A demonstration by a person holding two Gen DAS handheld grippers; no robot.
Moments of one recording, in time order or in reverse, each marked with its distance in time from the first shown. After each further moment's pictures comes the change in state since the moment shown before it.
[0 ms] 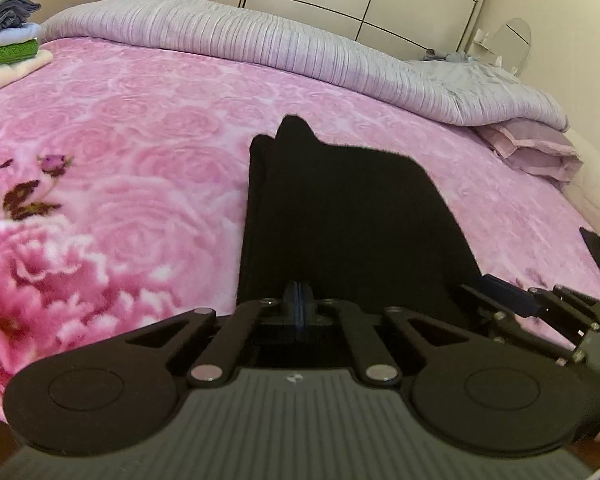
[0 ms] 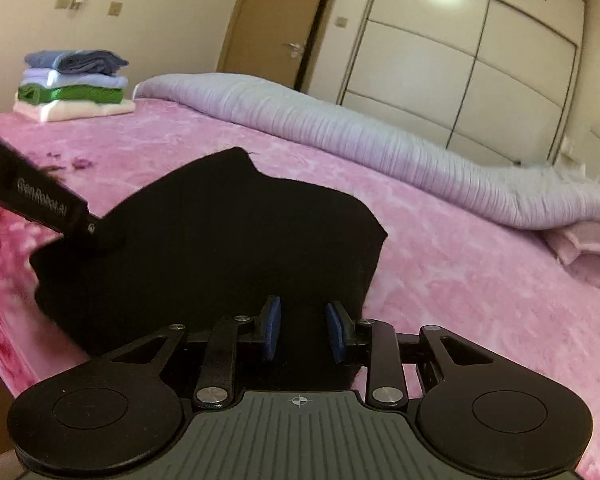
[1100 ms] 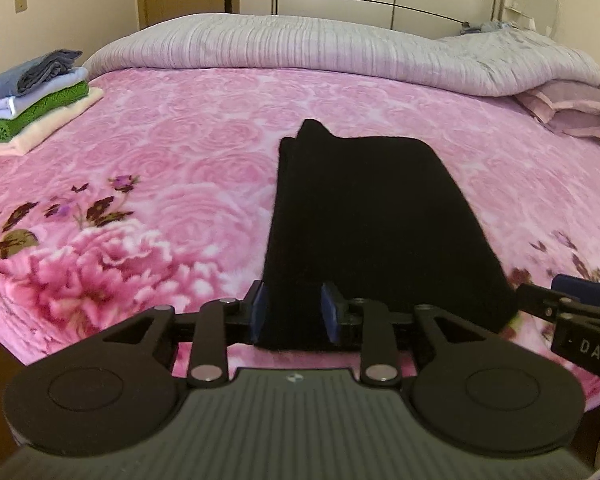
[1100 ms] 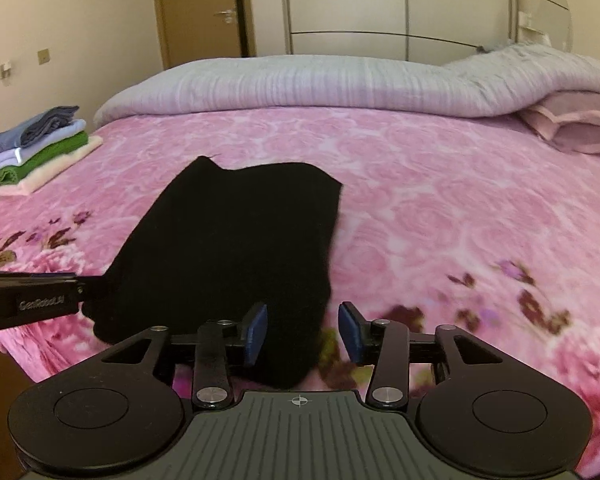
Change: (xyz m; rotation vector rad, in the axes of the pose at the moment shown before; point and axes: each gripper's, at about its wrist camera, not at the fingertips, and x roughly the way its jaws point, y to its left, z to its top) left arm -0.056 -0.059 -0.018 0.124 0.026 0.251; right arm -0.069 -0.039 0.021 0.270 0.169 0.009
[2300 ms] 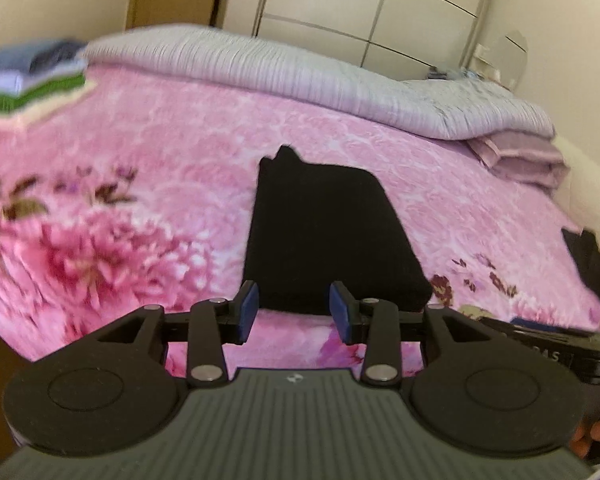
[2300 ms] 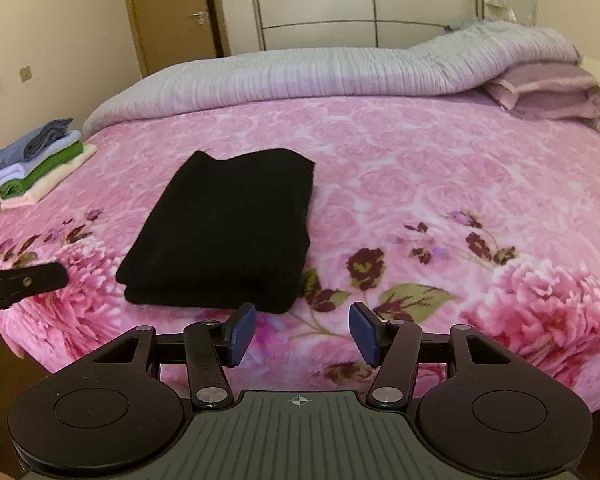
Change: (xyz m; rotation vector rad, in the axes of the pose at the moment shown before) left arm -0.080 0.049 -0.023 -0.155 -0.052 -0.200; right arm -0.073 -0.003 -0.023 0.116 0.034 -0.035
